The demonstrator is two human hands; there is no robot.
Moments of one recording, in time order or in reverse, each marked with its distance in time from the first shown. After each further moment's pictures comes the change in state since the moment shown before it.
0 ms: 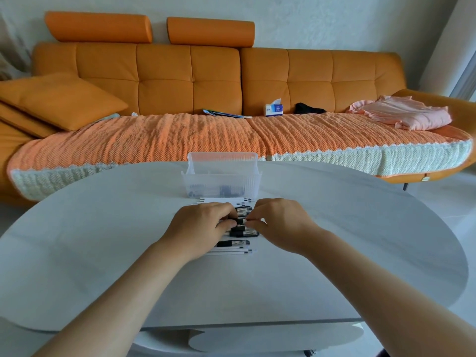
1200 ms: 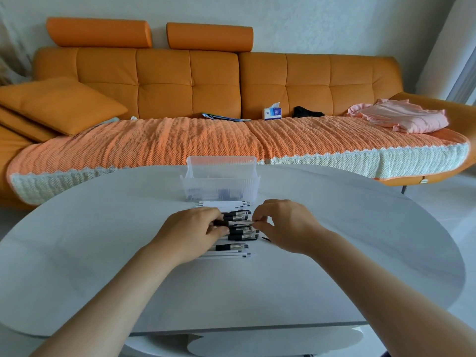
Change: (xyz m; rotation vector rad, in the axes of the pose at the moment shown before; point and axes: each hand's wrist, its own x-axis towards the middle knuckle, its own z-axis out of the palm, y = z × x) left_hand -0.004 -0.011 -0.005 0.029 -0.076 -0.061; right_hand -0.005 0.011 -0.008 0.114 0.013 0.075
